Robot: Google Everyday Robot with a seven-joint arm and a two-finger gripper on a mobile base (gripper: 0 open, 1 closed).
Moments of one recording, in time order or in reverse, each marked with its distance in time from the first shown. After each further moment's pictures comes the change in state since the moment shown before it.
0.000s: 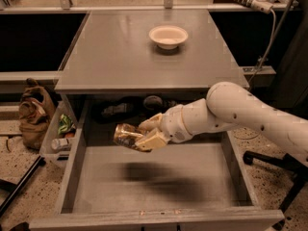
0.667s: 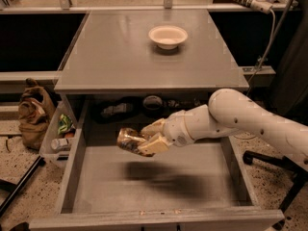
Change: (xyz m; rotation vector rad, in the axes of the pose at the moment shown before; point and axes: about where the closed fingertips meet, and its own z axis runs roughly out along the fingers) arm 0.022 0.000 0.006 -0.023 -0.019 0.046
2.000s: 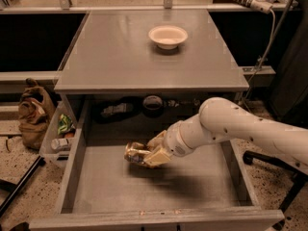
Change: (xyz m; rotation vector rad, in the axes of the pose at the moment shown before) arm 0.051 0.005 0.015 0.031 0.194 0.057
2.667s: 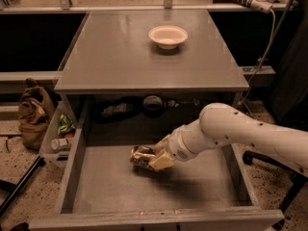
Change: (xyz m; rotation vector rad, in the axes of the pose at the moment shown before) arm 0.024 0.001 0.000 0.050 0.079 0.047
